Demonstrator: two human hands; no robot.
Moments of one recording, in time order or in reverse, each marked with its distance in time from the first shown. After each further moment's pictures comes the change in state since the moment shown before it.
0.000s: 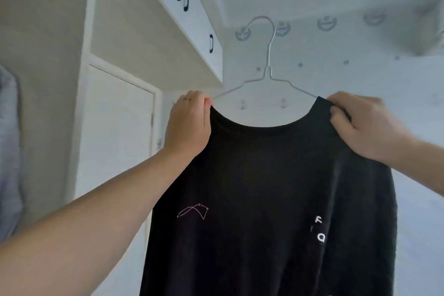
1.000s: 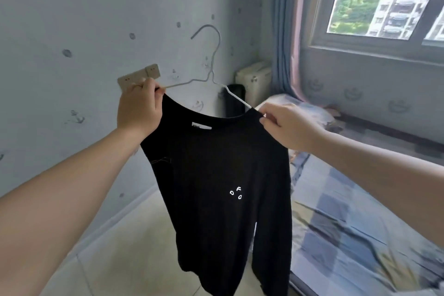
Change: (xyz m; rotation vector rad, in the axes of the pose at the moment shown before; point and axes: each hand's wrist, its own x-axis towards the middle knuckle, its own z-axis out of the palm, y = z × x) left_hand -0.327 0.289 0.575 -0.681 -0.804 0.130; right_hand -0.424 0.317 0.012 -0.507 -0.630 0.977
